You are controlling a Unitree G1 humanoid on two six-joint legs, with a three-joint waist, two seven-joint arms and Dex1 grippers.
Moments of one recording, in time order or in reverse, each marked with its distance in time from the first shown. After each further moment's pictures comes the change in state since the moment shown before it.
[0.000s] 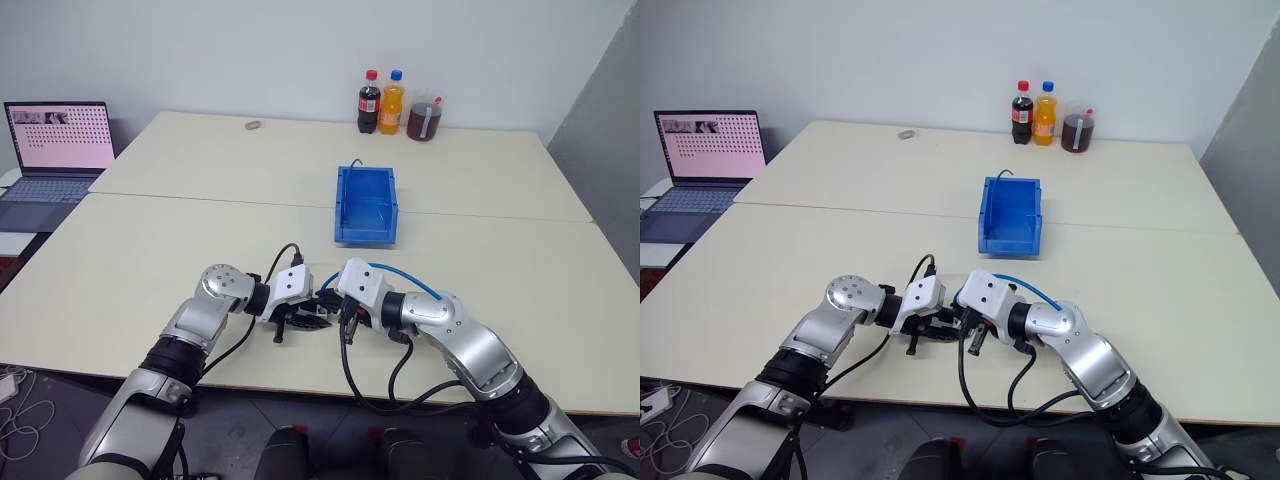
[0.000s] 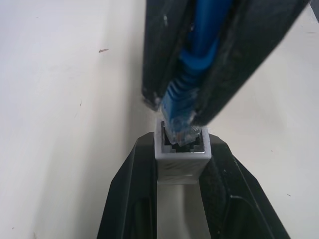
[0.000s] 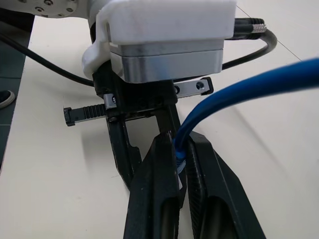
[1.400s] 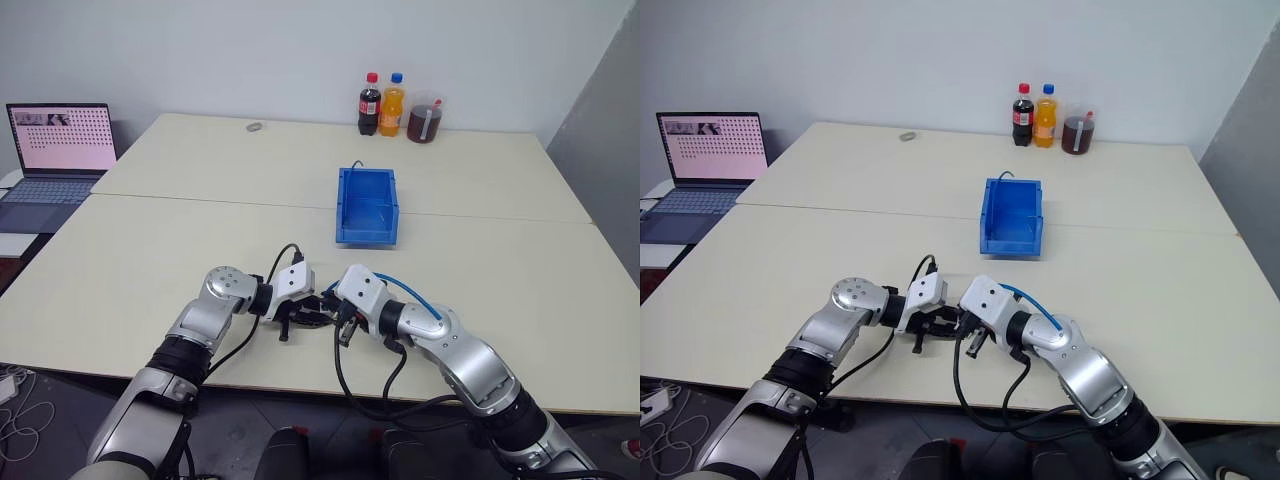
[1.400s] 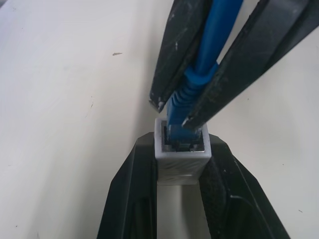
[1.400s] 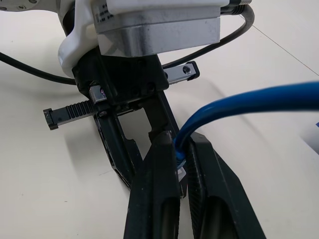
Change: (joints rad) left arm -0.010 -0.029 0.007 0.044 -0.022 0.019 0.026; right arm 0.070 0.021 0.022 -0.031 -0.035 0.022 -0.125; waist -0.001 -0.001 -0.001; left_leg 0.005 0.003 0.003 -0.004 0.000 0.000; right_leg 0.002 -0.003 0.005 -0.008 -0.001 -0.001
